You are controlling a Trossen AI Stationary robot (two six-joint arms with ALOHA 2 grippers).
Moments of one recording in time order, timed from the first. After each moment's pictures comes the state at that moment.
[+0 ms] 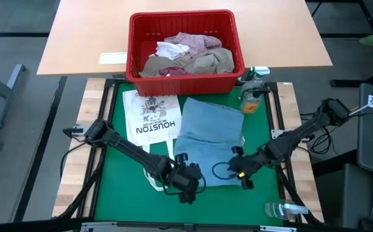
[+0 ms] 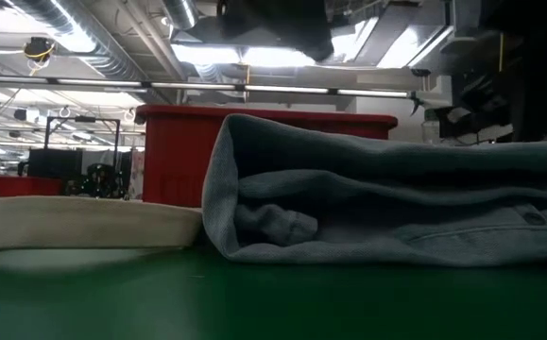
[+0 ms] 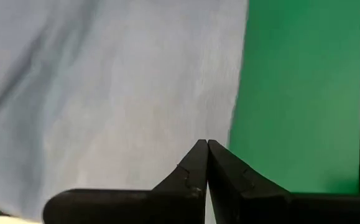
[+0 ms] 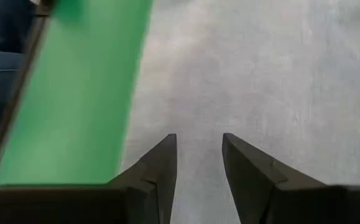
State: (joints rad) left arm -0.45 2.06 1.78 -0.81 -0.34 -0.59; right arm 0.55 1.26 0.68 -0.35 0.10 0.40
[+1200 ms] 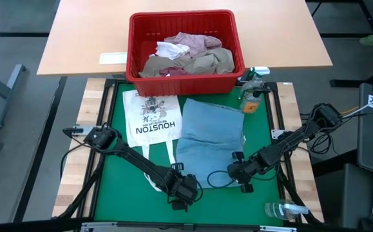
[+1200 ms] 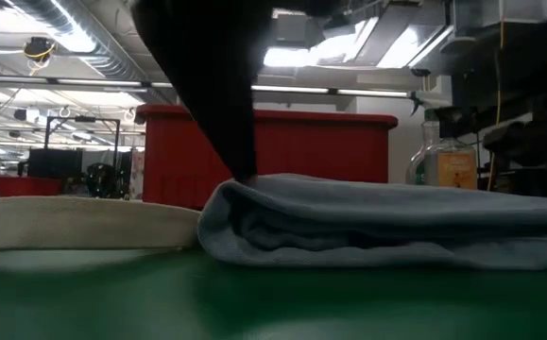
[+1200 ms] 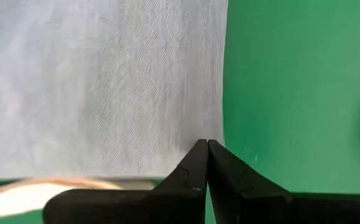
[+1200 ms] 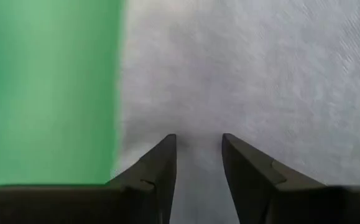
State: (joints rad) left arm -0.49 2.18 1.78 -0.92 -0.20 -0.60; right arm 0.60 1.43 0.69 -0.40 0.00 0.45
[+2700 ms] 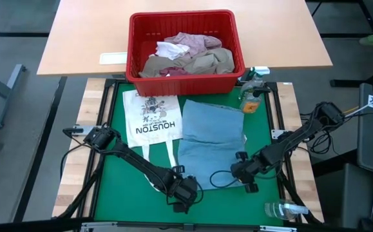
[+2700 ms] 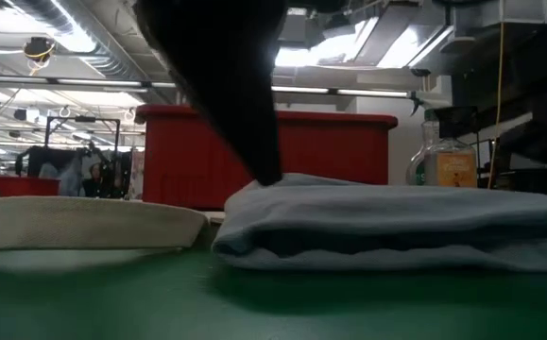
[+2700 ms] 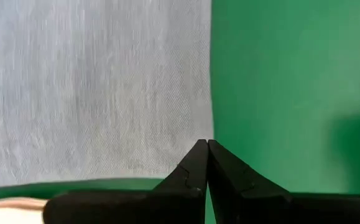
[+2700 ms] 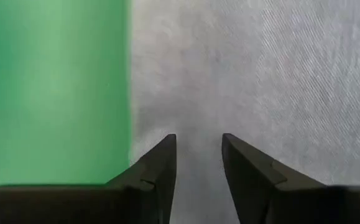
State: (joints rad) left arm -0.50 2.17 1.72 -0.76 -0.19 -0.62; right arm 0.60 1.39 0.69 -0.50 -0.07 0.46
